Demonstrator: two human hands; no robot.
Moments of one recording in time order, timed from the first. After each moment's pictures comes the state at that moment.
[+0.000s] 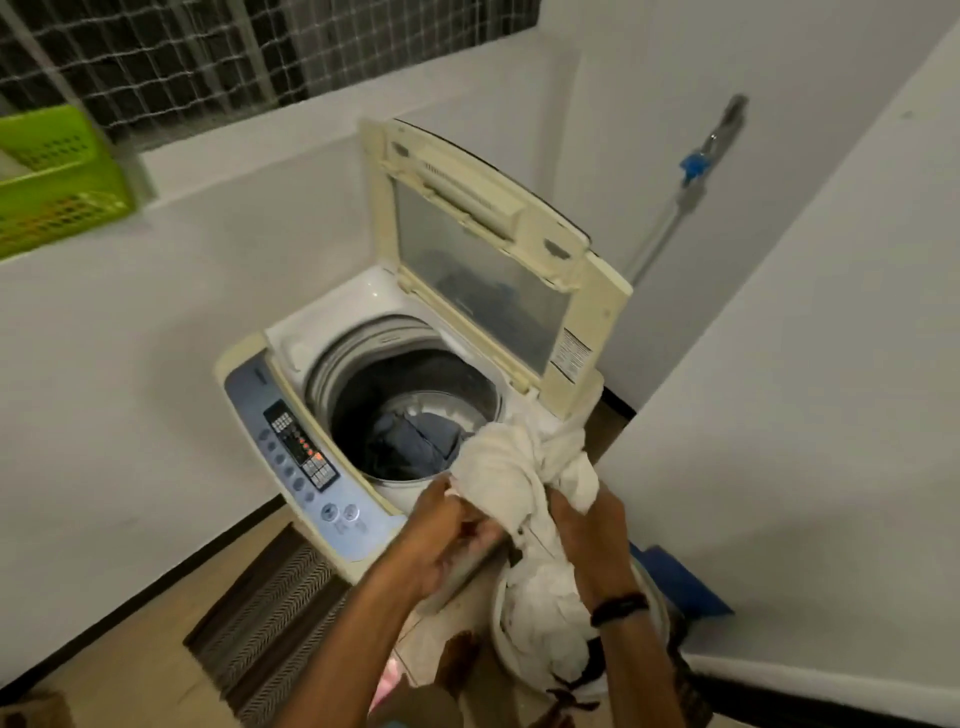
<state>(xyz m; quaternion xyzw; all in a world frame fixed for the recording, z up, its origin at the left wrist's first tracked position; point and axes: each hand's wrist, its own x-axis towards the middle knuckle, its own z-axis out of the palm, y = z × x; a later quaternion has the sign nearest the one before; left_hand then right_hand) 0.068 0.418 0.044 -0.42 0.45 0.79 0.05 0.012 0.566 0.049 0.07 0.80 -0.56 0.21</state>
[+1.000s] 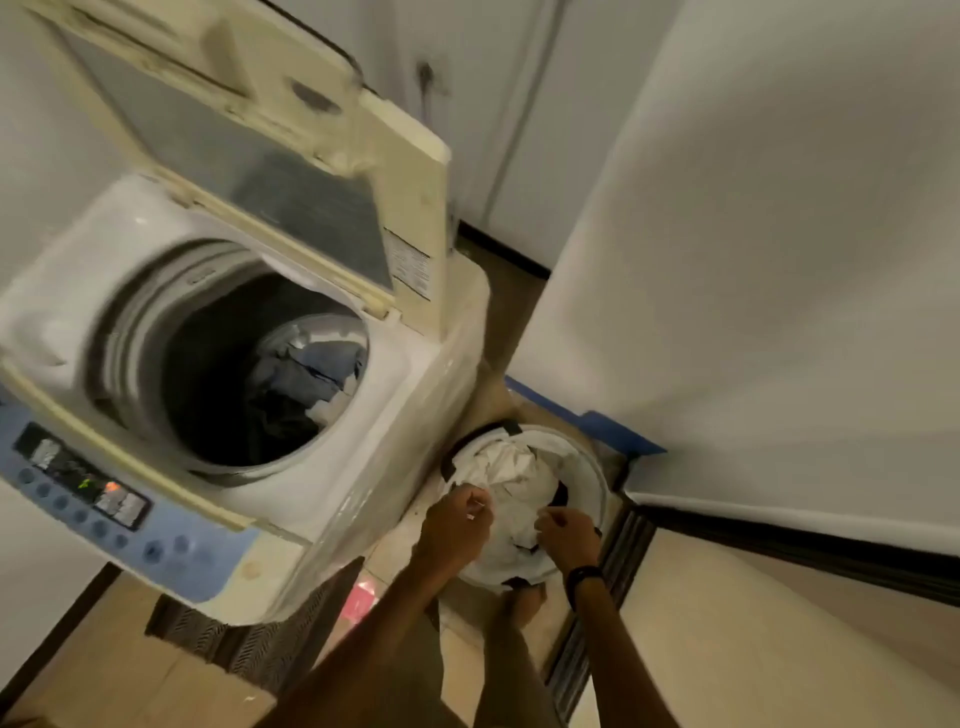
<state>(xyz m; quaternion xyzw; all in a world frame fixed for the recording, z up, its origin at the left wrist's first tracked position) 0.018 0.529 -0.146 -0.26 0.78 0.47 0.30 0.004 0.706 -0.216 0.24 0.84 -0.34 0.36</state>
